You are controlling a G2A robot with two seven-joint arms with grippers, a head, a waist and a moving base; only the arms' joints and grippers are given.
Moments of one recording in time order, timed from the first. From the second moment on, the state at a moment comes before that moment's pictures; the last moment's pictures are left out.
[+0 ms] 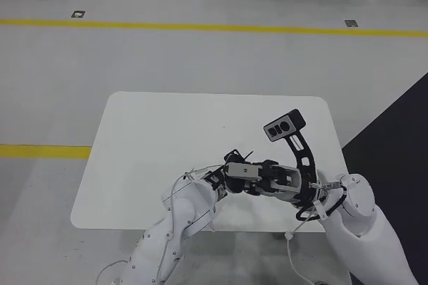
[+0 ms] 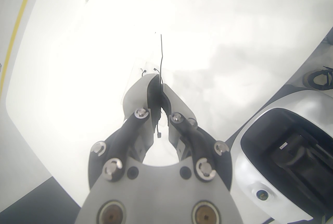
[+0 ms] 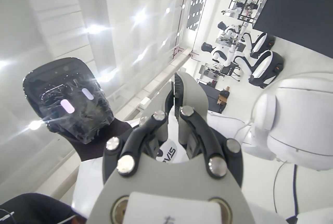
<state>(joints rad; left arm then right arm) 1.10 -1.52 -0.97 -1.80 1.58 -0.40 -1.22 -1.18 -1.08 1.22 -2.08 0.86 -0.01 0.84</state>
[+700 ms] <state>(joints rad) 1.10 -1.52 -0.97 -1.80 1.58 -0.40 -1.22 -1.18 -1.08 1.25 -2.09 0.99 0.04 0.87</state>
